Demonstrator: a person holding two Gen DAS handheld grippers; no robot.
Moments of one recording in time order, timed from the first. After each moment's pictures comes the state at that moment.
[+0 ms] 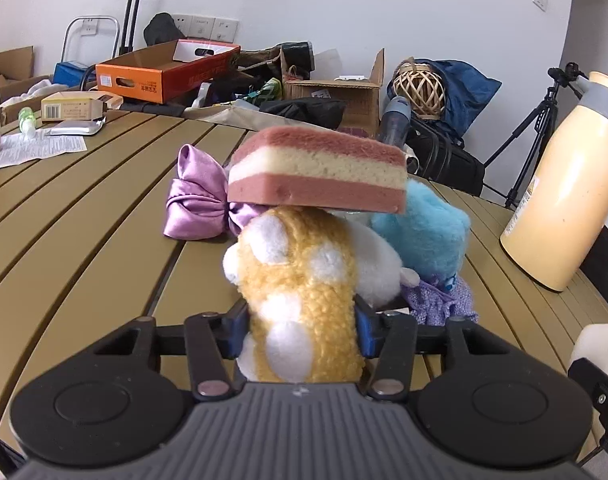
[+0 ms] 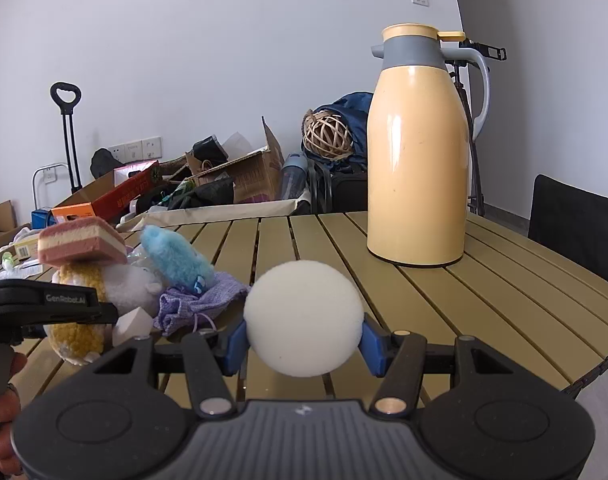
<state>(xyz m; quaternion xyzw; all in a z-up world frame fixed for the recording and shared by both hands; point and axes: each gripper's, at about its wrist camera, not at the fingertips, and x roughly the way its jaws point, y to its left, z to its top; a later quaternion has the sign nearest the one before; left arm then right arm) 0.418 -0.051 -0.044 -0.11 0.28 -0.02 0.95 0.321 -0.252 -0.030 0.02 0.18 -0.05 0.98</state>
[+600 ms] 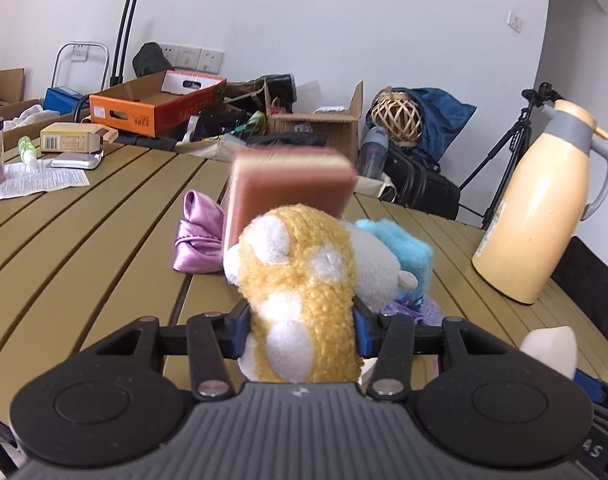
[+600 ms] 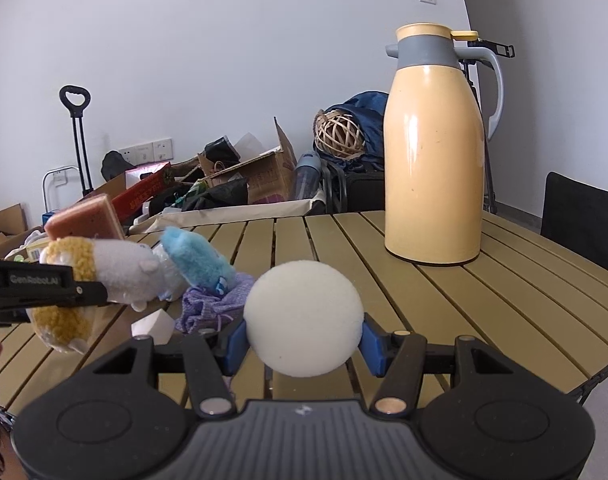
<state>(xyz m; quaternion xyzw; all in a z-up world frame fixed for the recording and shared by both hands) 0.384 -0.039 -0.014 -0.12 0.24 -0.05 0.96 0.322 -0.241 -0.030 0.03 0.17 -0.03 0.98</state>
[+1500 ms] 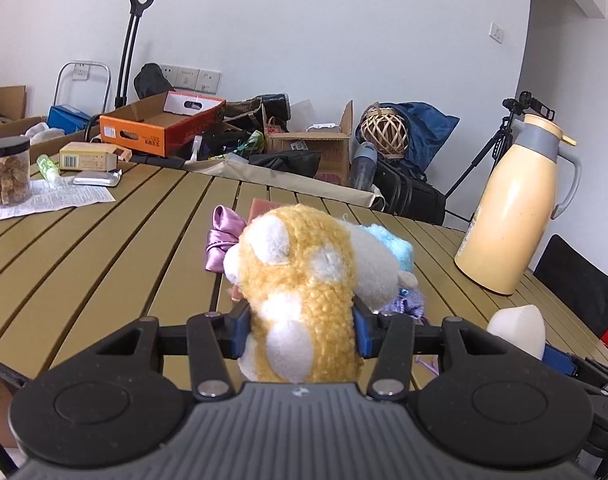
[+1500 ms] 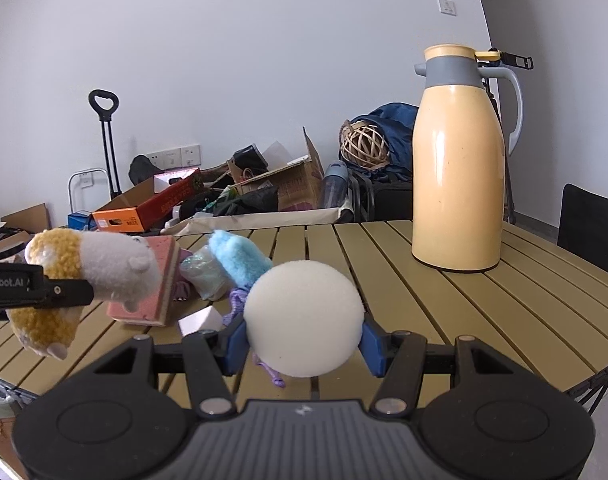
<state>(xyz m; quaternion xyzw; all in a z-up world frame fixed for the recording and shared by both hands) 0.322 -0.016 0.006 -0.10 0.21 -0.06 0.97 0.293 -0.218 -0.019 0.02 0.16 0.01 0.99</state>
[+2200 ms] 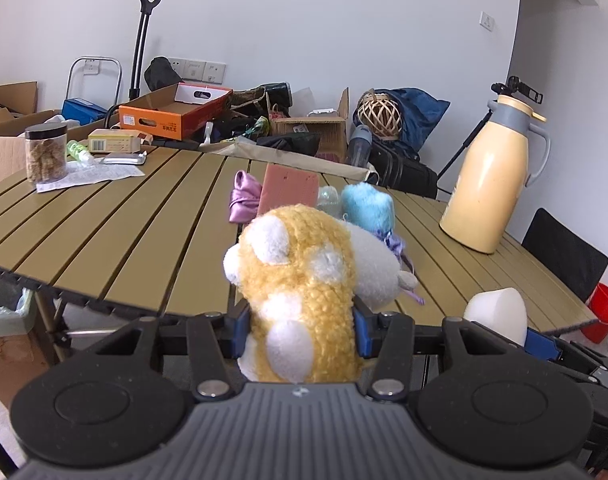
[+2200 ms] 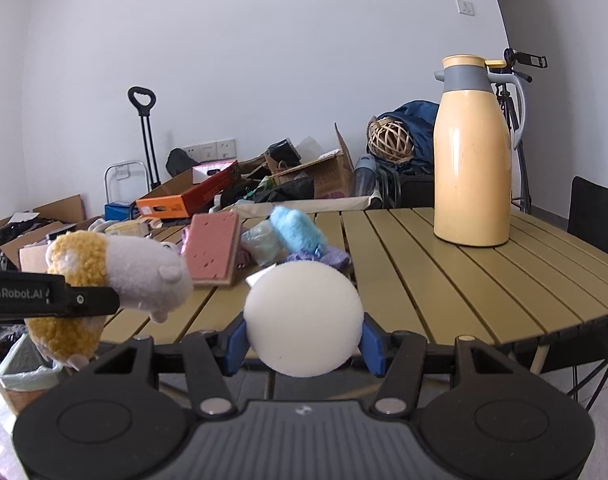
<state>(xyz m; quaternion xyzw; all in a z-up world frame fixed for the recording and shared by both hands) 0.226 -0.004 0.003 -0.09 0.24 -0.06 0.97 0.205 -0.198 -0.024 0.02 0.18 0.05 0.98</state>
